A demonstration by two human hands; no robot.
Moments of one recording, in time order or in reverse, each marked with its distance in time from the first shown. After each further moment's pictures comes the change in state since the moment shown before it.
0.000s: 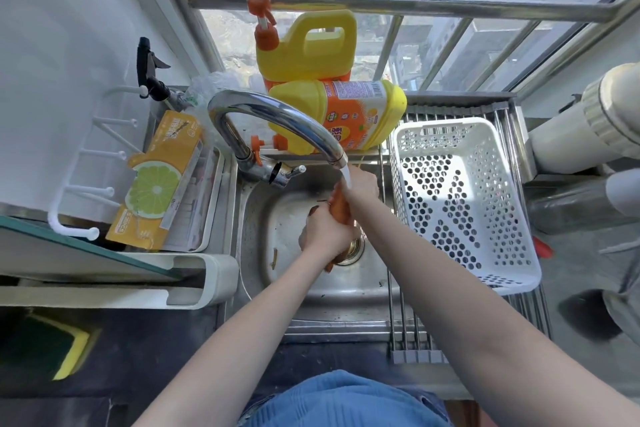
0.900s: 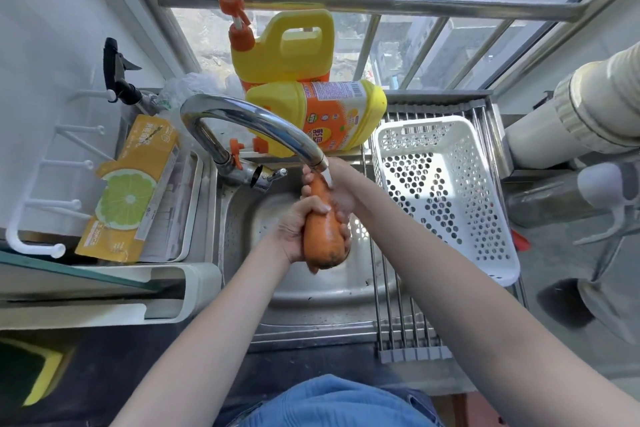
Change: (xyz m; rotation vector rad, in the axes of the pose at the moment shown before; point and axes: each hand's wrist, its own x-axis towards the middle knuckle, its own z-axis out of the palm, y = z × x) left_hand 0.003 0.004 -0.032 -1.201 -0.996 -0.189; right_hand -0.022 -0.028 -0.016 0.292 -0.591 0.124
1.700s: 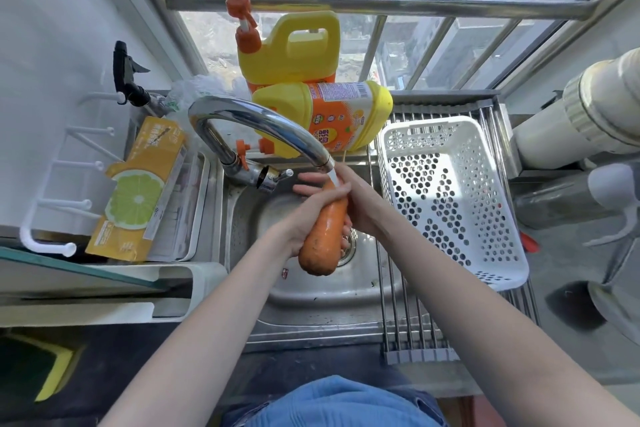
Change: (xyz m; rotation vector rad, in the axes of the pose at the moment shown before) left_hand -0.005 0.013 0.023 0.525 0.374 0.026; right_hand -0.005 0.035 -0.033 -0.051 -0.211 -0.182
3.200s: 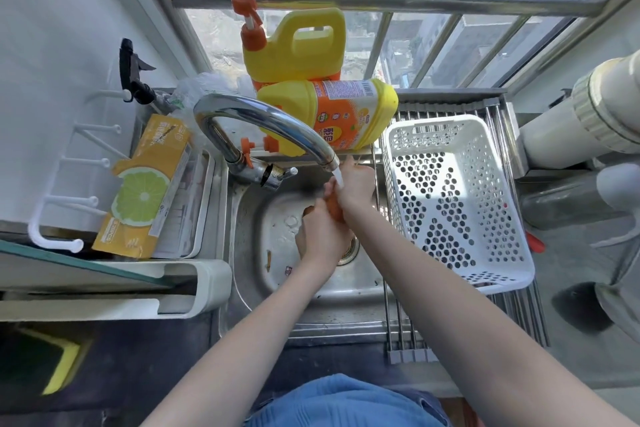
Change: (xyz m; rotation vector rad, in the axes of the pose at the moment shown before) left_hand 0.025 -0.045 0.020 0.849 0.845 0.325; right_hand 0.026 -0.002 0.027 -0.188 0.854 -0.178
